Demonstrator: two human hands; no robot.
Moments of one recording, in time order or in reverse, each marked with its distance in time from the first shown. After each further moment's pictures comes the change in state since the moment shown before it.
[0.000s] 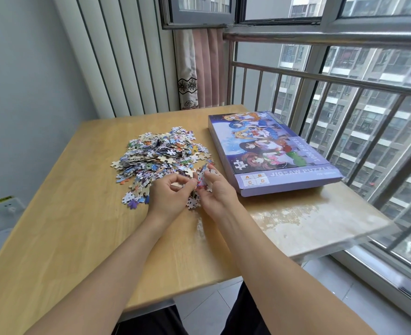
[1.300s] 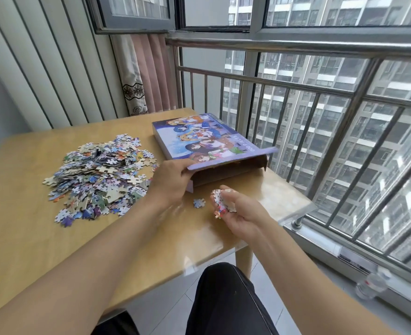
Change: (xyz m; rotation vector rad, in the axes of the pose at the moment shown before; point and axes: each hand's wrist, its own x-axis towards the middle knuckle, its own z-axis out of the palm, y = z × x) left_hand 0.013 0.064 0.105 0.296 -0.333 0.570; right_hand -0.087 -0.124 -0.102 -0.188 0.137 -0.096
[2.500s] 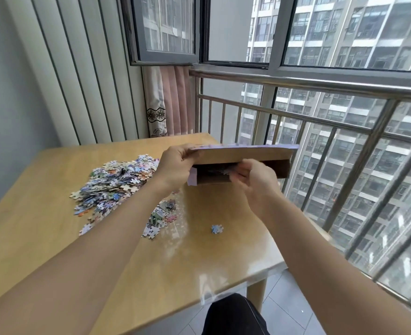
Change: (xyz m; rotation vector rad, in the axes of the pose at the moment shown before) left_hand 0.053 0.016 -0.078 -0.488 0.098 -0.129; right_hand 0.011 -0.067 0.081 -0.324 -0.005 -0.343
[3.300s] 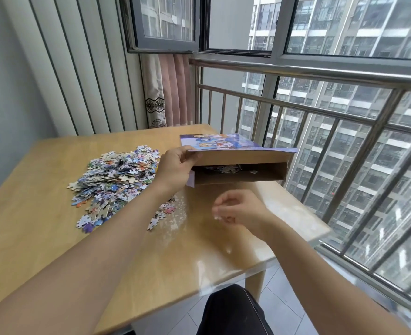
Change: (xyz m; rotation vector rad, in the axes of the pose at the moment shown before) left_hand -0.024 -0.023 0.013 -0.025 0.041 -0.064; right_hand -0.004 0.071 -0.044 -0.625 -0.447 -0.015
